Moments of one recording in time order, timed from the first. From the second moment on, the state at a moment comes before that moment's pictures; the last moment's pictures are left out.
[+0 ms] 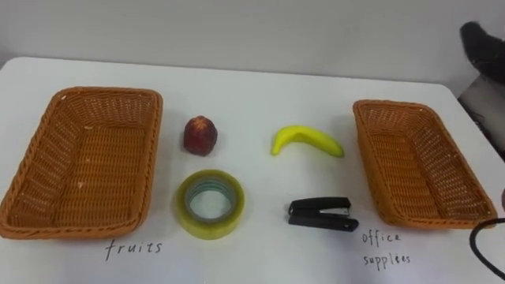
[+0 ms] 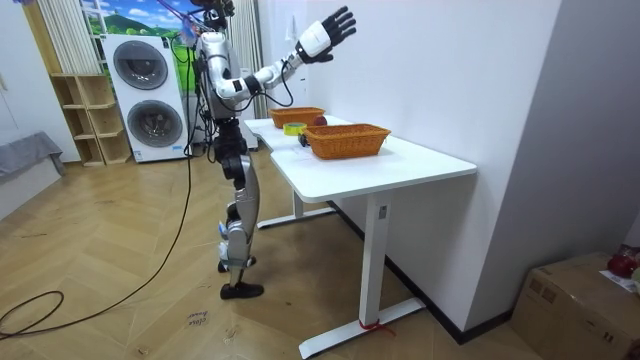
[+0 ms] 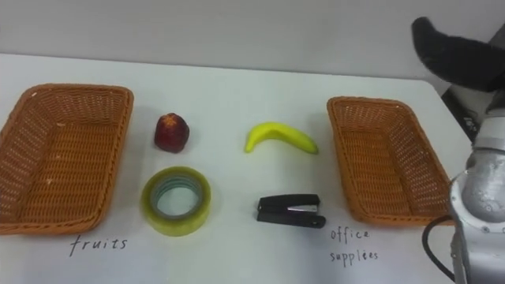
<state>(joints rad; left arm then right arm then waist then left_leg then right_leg) 0.26 0.23 0.18 1.09 0.28 0.05 0.25 -0.04 -0.47 -0.18 -0.27 0.02 -0.06 -0.40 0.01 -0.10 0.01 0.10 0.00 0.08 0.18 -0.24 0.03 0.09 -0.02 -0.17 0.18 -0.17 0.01</state>
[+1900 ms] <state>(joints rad) 0.22 0.26 0.10 1.06 0.28 0.04 0.22 -0.02 -0.46 -0.01 -0.19 -0.28 0.05 0.40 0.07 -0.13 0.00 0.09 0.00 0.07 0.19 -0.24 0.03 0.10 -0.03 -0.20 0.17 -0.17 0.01</state>
